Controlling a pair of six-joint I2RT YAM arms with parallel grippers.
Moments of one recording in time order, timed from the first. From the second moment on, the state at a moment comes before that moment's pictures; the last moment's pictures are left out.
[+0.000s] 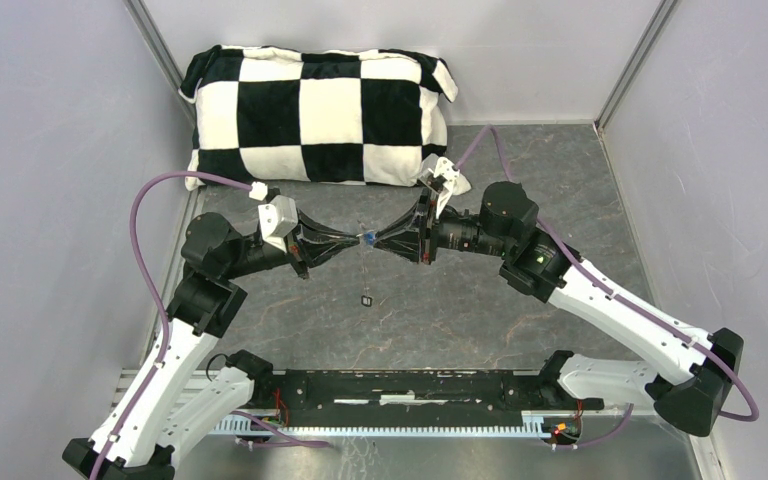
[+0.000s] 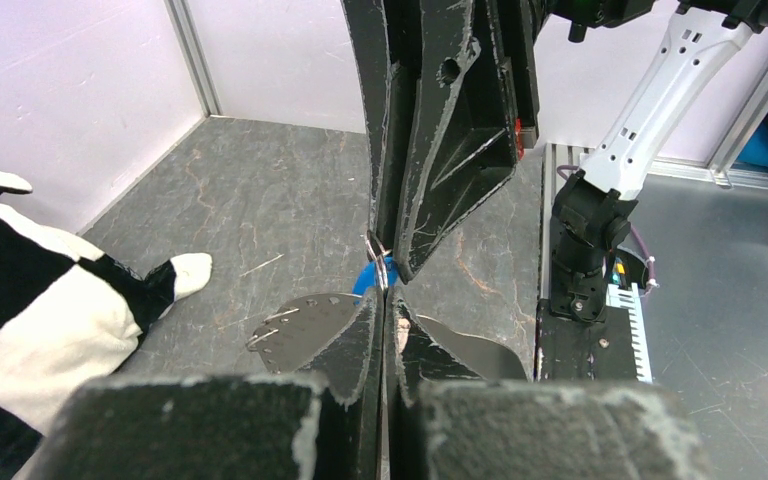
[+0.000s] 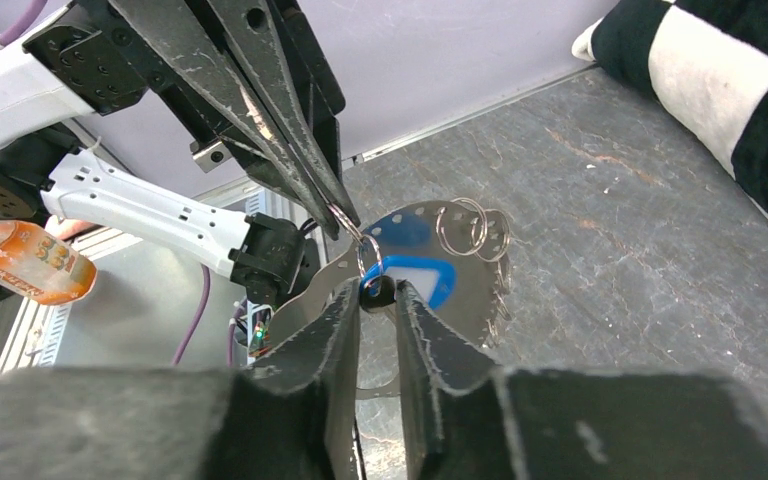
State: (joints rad) left arm -0.43 0.73 0.87 -0.02 0.87 -0.05; right arm 0.85 1.13 1.09 0.01 -0.50 0.27
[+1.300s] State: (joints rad) left arm -0.43 0.73 0.87 -0.09 0.96 0.06; right arm 0.84 1.19 1.17 -0.14 -0.68 0.25
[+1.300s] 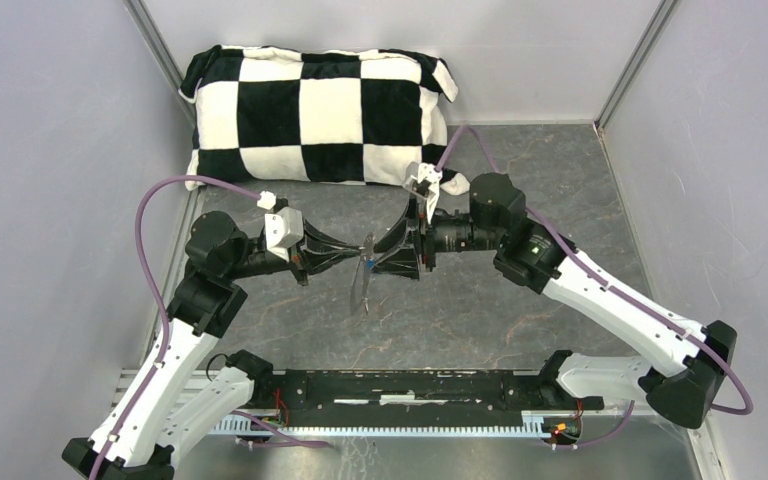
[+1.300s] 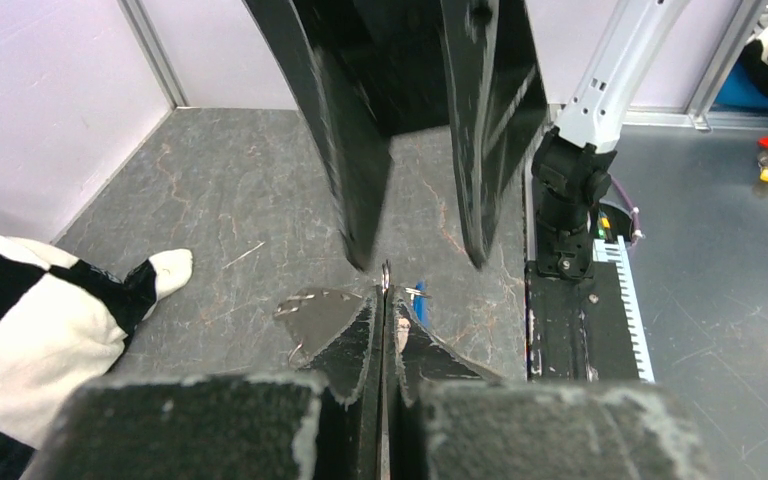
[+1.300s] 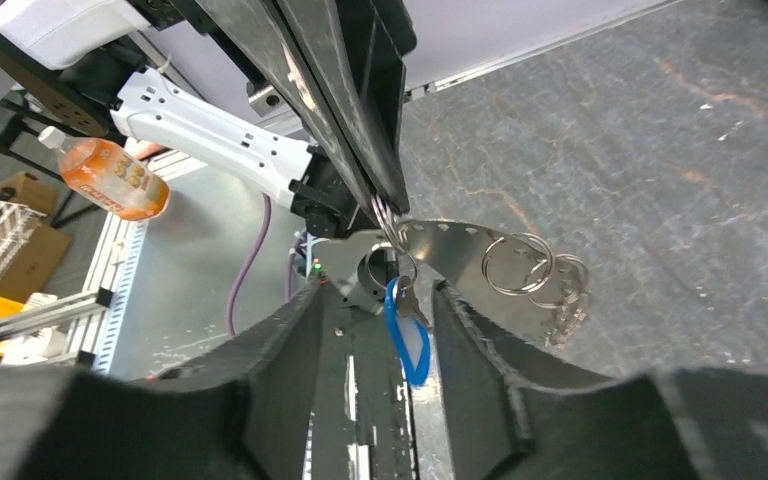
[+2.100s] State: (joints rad) left arm -0.43 0.74 0.91 -0.13 1.06 0.14; right arm 0.84 1.21 1.23 -0.12 -0.75 0.09
